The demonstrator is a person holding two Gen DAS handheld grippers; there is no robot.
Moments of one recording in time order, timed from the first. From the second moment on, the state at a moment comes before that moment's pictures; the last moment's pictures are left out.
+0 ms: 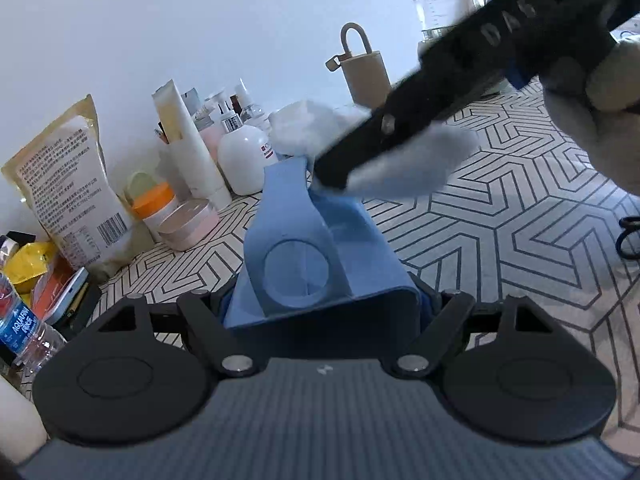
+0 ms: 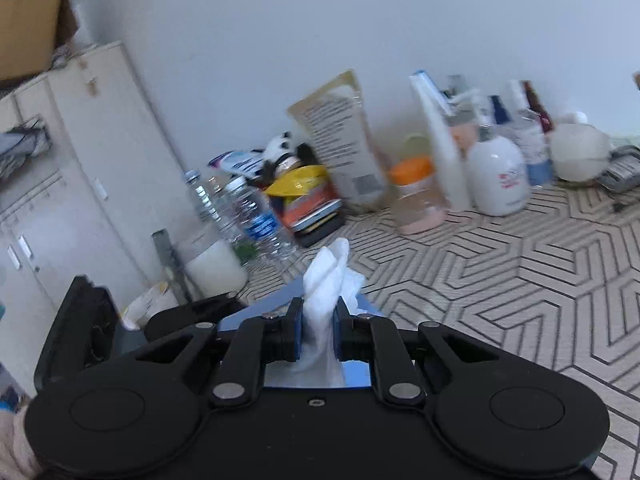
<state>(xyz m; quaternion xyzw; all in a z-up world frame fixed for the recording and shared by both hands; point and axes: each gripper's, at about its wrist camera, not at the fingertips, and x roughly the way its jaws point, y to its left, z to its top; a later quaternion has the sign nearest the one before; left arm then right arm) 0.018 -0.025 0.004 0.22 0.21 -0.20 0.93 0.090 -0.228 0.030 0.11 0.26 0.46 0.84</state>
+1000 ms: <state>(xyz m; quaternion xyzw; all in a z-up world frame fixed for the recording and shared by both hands) 0.019 -0.023 0.008 0.23 0.21 -0.15 0.94 0.100 -0.228 0.009 0.12 0.29 0.45 0.83</state>
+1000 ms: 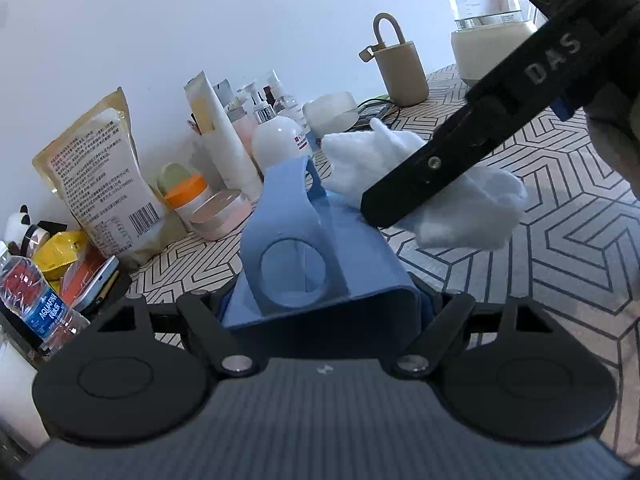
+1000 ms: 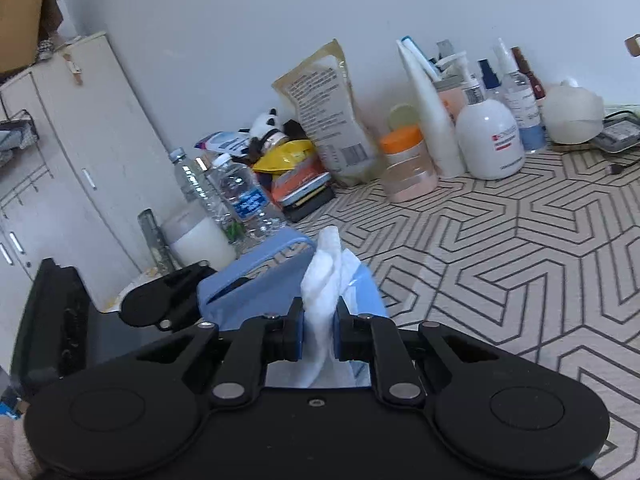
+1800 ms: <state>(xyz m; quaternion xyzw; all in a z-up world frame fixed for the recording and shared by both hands) 0.029 -0.016 0.006 0.22 0.22 -0.18 0.93 0.097 -0.230 0.009 0.12 0.30 0.47 0.82</state>
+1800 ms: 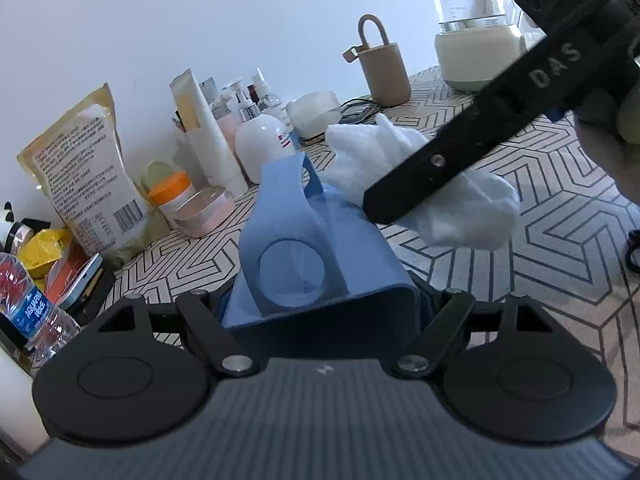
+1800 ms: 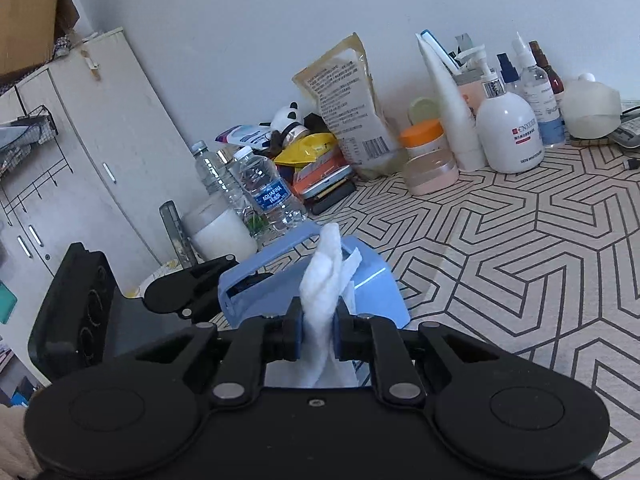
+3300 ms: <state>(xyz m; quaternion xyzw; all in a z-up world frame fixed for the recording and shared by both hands) -0.006 -0.053 0.001 0.25 0.22 -0.15 0.93 0.072 -0.197 0.022 0.03 0.21 0.48 0.85</state>
